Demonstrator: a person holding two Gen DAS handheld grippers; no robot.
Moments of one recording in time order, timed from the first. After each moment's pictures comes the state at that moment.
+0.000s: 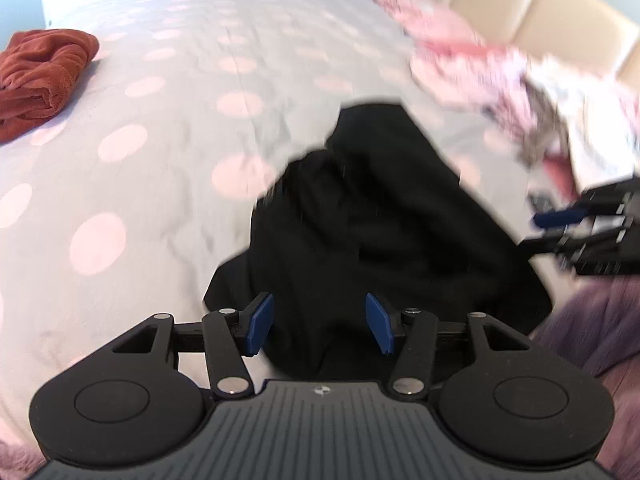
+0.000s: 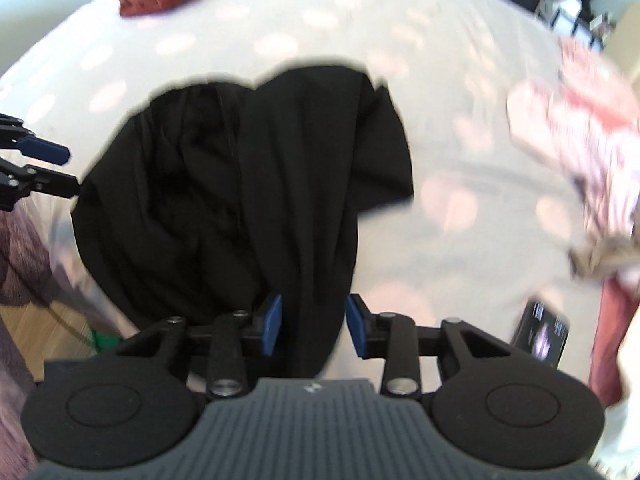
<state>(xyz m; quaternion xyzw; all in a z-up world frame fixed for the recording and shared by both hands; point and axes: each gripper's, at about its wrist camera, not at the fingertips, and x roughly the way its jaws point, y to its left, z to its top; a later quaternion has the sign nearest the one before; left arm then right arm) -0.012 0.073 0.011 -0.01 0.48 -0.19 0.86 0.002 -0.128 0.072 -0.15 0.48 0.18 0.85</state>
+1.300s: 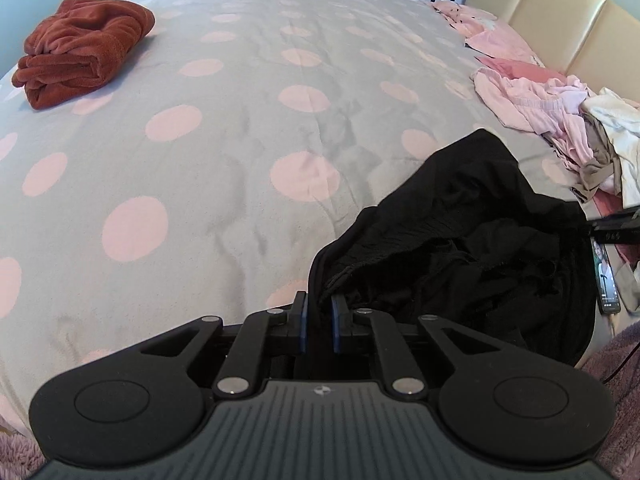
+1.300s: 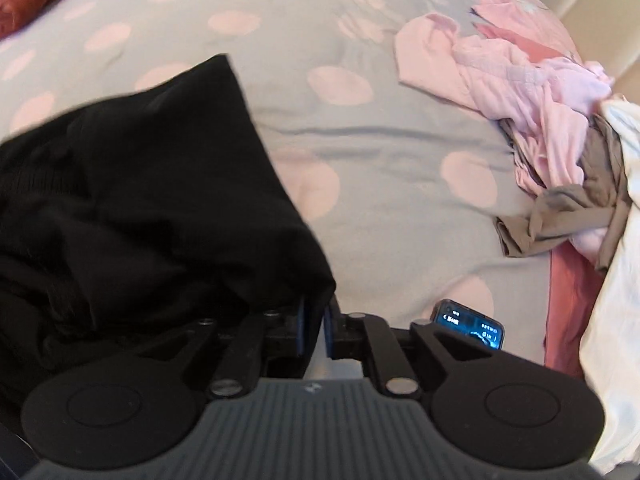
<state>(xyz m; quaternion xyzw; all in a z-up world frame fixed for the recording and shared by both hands) 0.011 0.087 -0.005 -0.02 0.49 -0.11 0.86 0.075 -0.221 0.030 -0.13 0.52 0.03 0.84</state>
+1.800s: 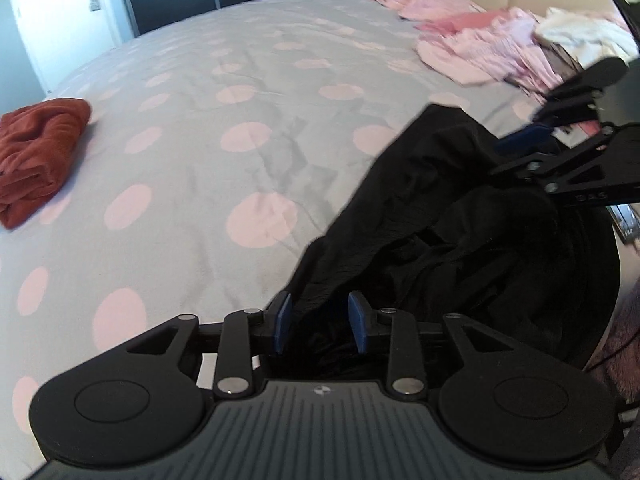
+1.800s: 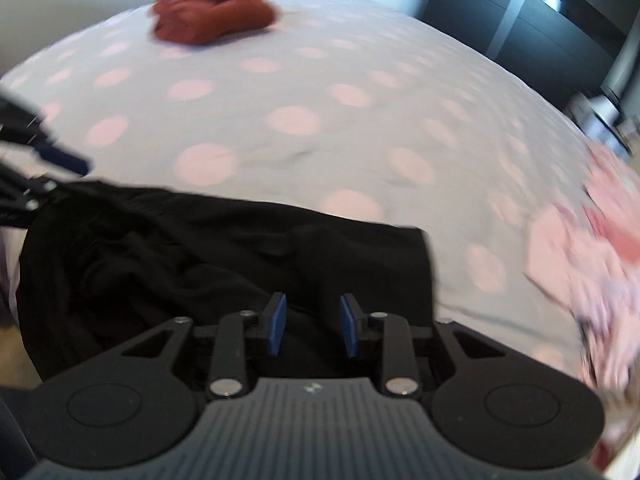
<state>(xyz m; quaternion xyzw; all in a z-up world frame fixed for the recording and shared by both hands) 0.023 0.032 -0.012 0.13 0.45 -0.17 0.87 0.054 -0.089 0.062 -0.25 0.40 0.25 0.85</state>
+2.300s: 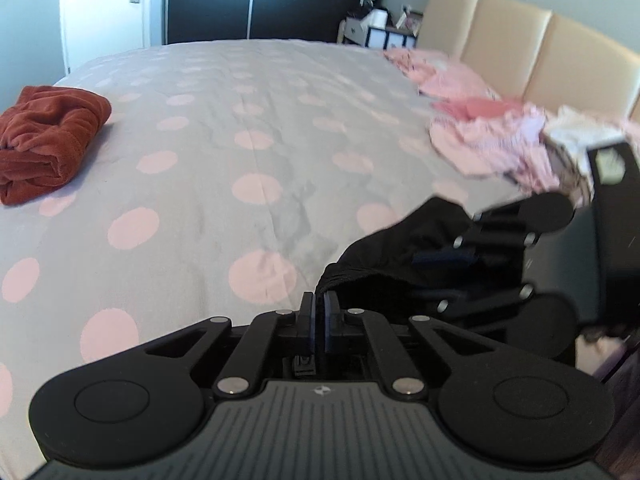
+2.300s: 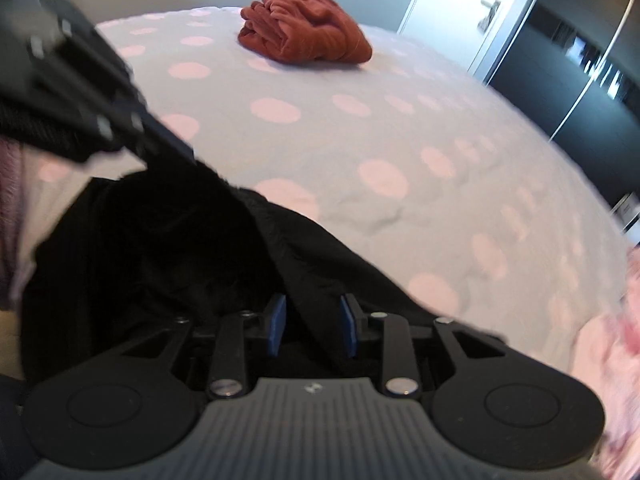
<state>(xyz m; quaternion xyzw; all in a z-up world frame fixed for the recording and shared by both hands) 0.034 0.065 0.031 -0.01 0.40 -0.17 0.90 0.059 -0.029 0.038 -0.31 0.32 0.33 0.83</state>
